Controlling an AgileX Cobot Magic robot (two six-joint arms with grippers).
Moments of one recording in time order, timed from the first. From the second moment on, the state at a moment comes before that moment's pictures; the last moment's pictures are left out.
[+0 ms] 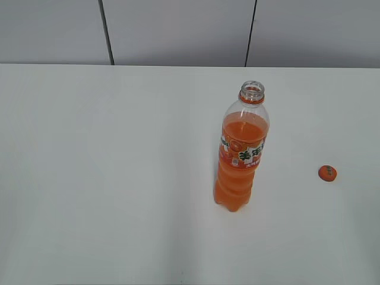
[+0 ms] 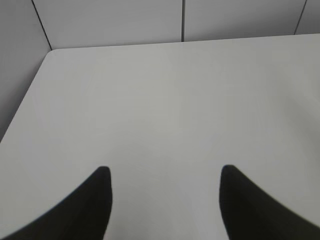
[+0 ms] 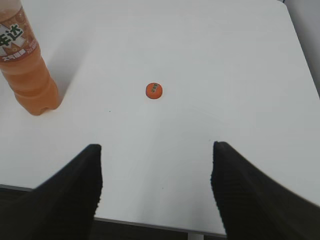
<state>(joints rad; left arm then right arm) 0.00 -0.01 -0.56 0.00 1.04 0.02 0.04 -0.01 -0.44 0.07 1.02 -0.20</state>
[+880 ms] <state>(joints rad) 0.00 -0.01 -0.56 0.00 1.04 0.02 0.04 -0.01 -0.44 0.07 1.02 -0.20</state>
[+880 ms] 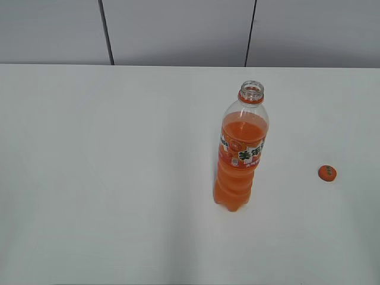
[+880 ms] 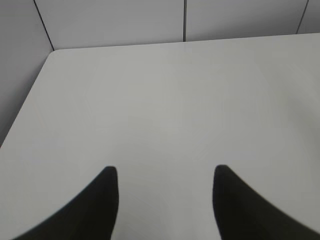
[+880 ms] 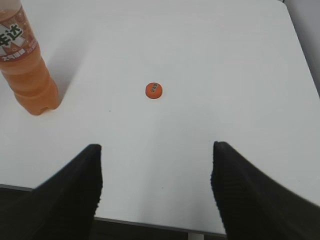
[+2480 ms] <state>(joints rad) 0.00 -0.01 -0.56 0.00 1.04 0.02 0.04 -0.01 -0.44 0.07 1.02 -0.20</state>
